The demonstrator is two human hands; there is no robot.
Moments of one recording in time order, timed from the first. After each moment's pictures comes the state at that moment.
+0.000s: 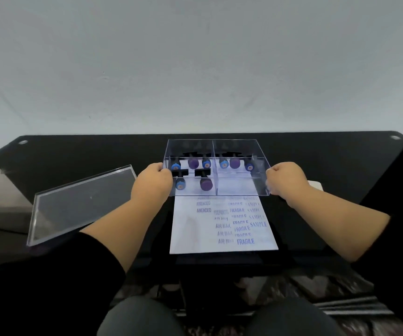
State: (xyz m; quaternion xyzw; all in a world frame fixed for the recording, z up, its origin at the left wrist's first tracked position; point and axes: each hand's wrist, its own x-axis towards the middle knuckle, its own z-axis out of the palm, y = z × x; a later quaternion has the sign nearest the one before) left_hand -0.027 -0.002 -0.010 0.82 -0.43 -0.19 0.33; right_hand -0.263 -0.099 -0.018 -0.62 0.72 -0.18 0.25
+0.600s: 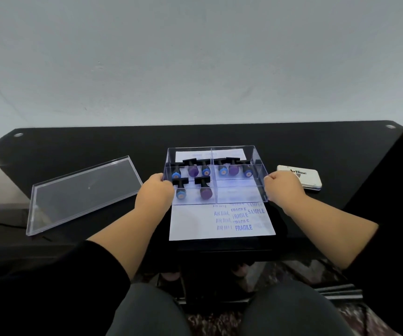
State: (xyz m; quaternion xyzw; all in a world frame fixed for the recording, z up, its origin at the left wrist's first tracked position) left_hand -0.032 0.015 -0.049 0.81 -0.42 -0.24 0.32; right_hand -0.275 -0.067 -0.053 -0.63 0.69 -0.24 0.26
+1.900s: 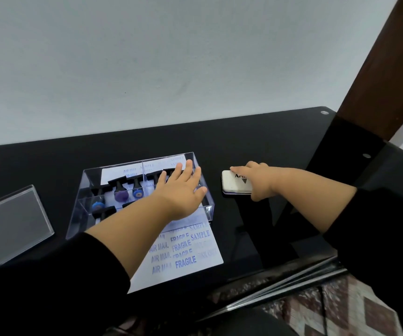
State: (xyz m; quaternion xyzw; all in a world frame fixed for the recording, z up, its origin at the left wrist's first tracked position) left_hand -0.161 -0.092 -0.046 0.62 -0.77 -0.13 -0.06; right_hand -0.363 -0.139 -0.031 -0.78 0.60 0.18 0.11
